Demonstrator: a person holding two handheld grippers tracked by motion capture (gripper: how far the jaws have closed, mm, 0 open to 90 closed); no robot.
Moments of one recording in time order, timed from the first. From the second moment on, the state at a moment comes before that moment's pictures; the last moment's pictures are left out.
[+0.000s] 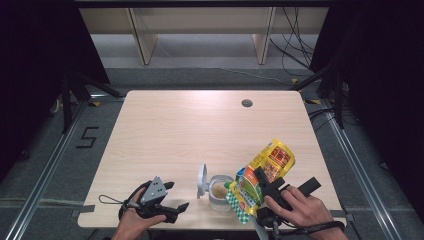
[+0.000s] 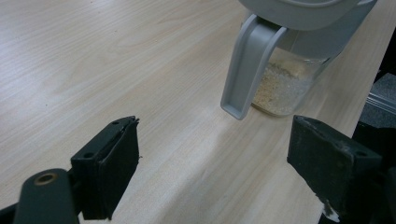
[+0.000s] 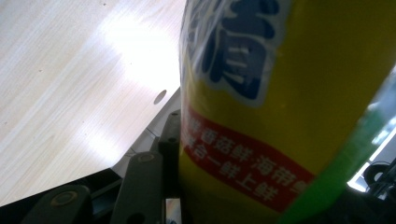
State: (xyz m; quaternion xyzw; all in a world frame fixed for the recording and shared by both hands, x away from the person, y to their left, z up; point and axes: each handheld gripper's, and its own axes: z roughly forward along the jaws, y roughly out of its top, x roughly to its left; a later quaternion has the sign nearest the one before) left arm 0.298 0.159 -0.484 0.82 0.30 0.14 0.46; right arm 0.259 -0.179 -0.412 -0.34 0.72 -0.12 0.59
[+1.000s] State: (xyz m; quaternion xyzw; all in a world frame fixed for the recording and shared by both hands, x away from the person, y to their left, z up) left arm 0.299 0.160 -0.484 0.83 0.29 0.14 0.46; right arm 0.258 -0.179 -0.411 -0.34 0.73 -0.13 0.59
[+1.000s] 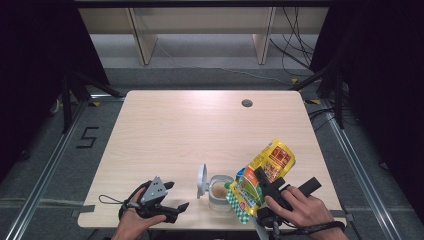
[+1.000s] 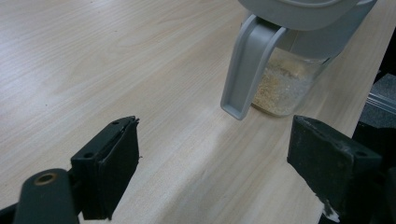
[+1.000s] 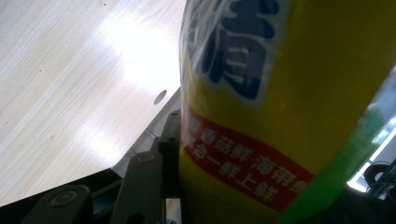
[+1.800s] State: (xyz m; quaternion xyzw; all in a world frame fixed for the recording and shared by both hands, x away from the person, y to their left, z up) left arm 0.298 0.159 -0.484 0.82 0.30 0.14 0.46; right arm 0.259 -0.180 -0.412 -0.34 0.72 -0.12 0.59
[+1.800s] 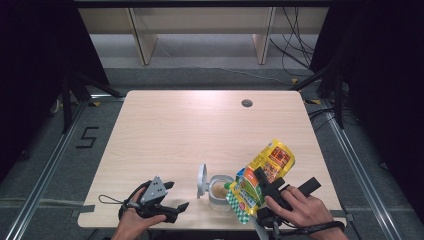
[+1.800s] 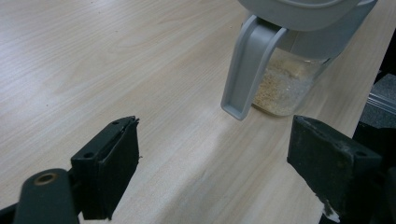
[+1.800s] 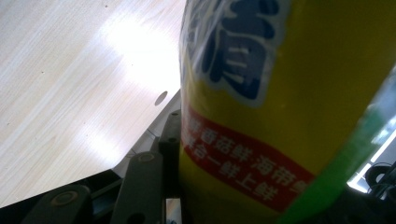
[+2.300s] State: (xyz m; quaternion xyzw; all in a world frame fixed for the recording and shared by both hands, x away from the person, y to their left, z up) left arm 0.298 0.159 -0.484 0.82 0.30 0.14 0.46; right arm 0.258 -0.179 -0.413 -0.34 0.72 -0.12 0.59
